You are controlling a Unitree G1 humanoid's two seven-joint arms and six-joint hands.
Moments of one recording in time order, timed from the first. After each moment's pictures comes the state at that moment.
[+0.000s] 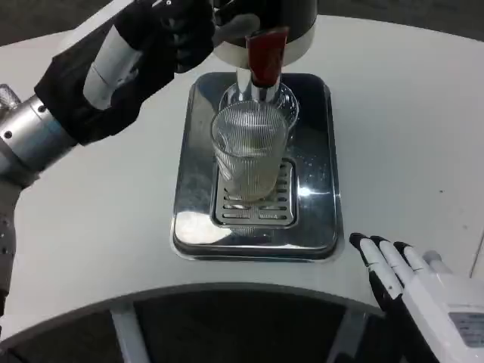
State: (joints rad) left arm -0.86 0.53 0.12 0.39 -0.45 -0.25 -0.94; right arm 0.45 -0.03 0.16 -0.92 -1.29 0.03 0.45
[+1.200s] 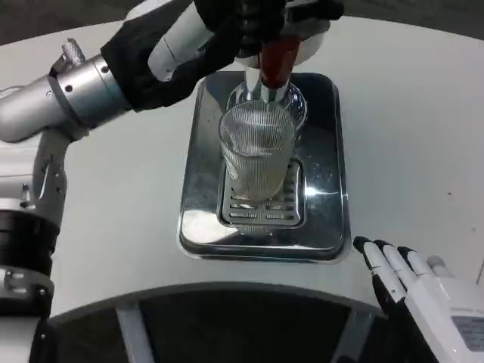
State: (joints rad) left arm -1.12 0.44 0.09 0.70 -0.34 -0.36 -1.12; right arm 0.47 -0.01 0.17 -0.92 -1.30 0.03 0.45
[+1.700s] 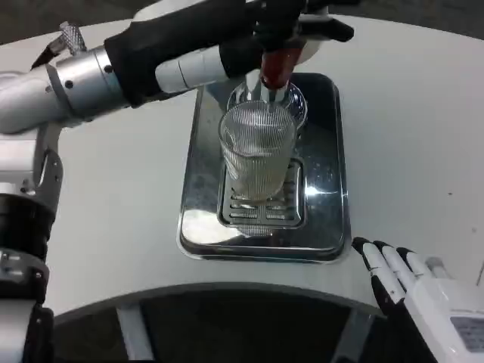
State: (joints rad) left arm -1.18 0.46 0.05 0.80 -0.26 -0.63 -1.19; right arm 0.48 -0.01 0.17 -0.92 -1.30 0.03 0.44
